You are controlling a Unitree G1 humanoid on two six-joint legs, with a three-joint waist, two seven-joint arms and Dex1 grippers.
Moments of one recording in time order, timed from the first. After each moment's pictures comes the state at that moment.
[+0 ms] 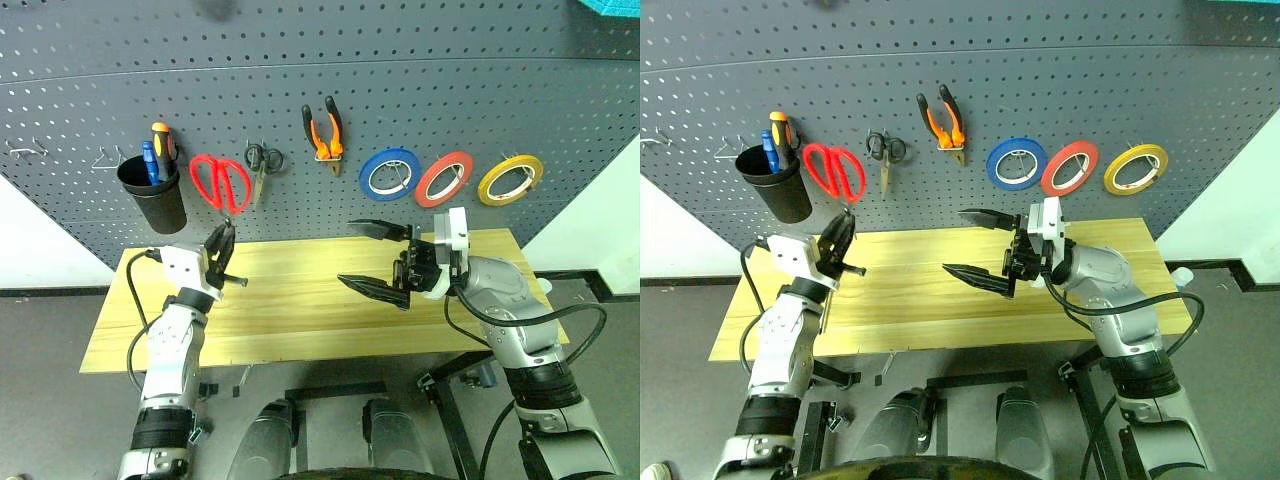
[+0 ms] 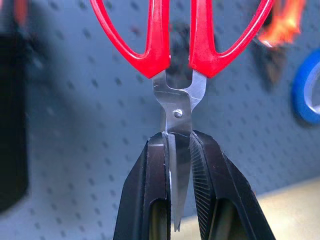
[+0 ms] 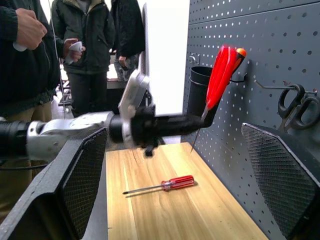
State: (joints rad) left arm -0.18 0.21 0.15 0.16 -0.22 -0.29 -0.30; right arm -0.33 -0.46 0.07 -0.16 0.59 0.19 1.10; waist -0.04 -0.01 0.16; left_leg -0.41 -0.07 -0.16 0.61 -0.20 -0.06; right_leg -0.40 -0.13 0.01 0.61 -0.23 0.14
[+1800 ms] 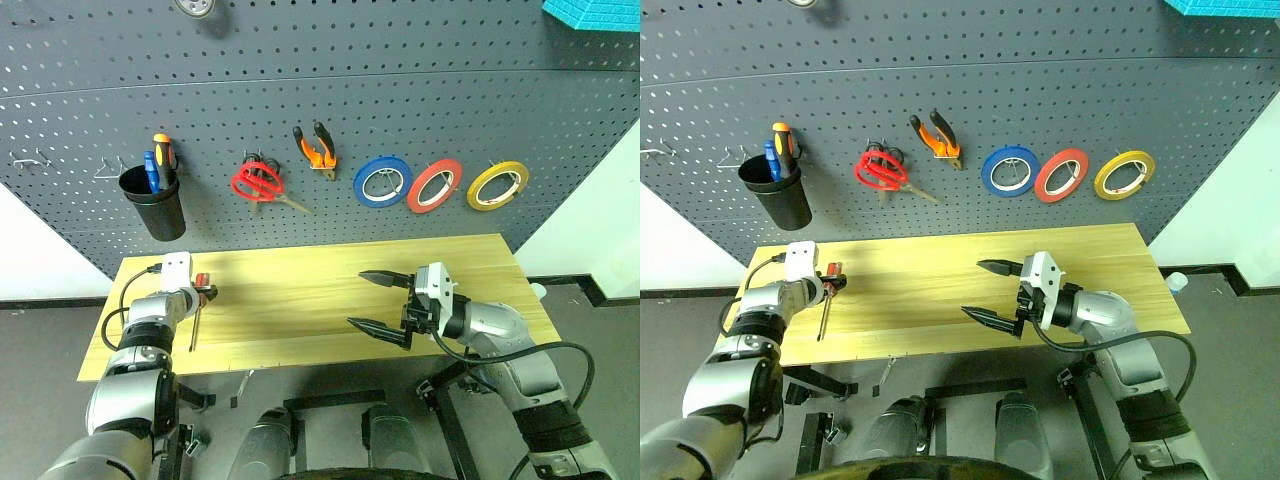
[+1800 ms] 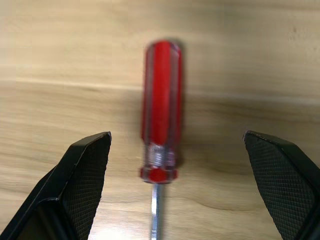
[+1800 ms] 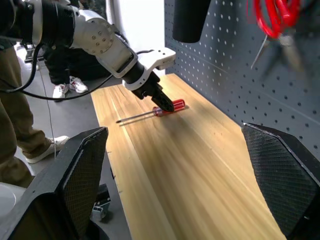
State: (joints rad) left arm -0.66 0.40 0.22 1.06 -0.13 0.51 -0.17; right arm -0.10 -0.49 0.11 -0.10 0.39 0.09 1.06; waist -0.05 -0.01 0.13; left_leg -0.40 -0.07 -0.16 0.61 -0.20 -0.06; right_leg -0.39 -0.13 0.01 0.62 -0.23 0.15
